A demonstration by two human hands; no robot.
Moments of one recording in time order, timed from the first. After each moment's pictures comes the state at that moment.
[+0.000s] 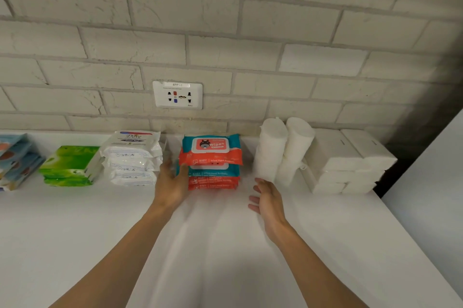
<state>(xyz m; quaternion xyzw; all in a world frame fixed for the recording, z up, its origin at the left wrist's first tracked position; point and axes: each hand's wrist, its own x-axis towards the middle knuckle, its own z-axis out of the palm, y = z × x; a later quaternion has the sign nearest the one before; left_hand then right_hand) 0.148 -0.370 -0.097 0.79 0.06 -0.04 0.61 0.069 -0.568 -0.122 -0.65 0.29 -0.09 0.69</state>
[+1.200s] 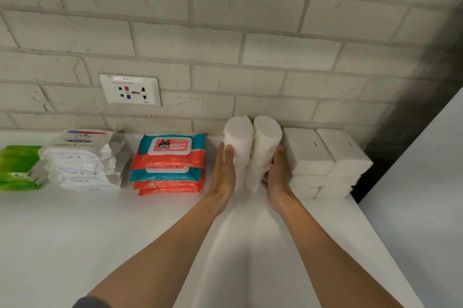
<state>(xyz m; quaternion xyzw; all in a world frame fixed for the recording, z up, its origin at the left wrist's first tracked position) 0.086 -0.562 -0.028 0.68 0.06 -0.11 0.72 0.116 -0.695 -0.115 -0.61 0.28 -0.16 0.72</state>
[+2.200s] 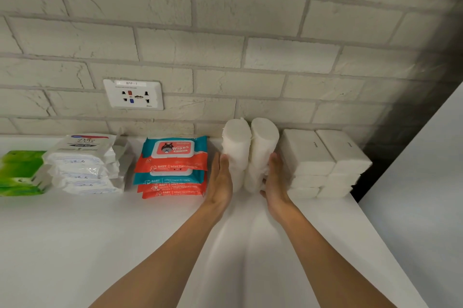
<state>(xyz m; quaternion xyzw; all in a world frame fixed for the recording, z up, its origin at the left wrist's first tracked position) 0.090 -0.547 -0.047 0.69 0.07 -0.08 0.72 0.097 -0.672 -0.102 -0.66 0.27 -0.12 0.69</state>
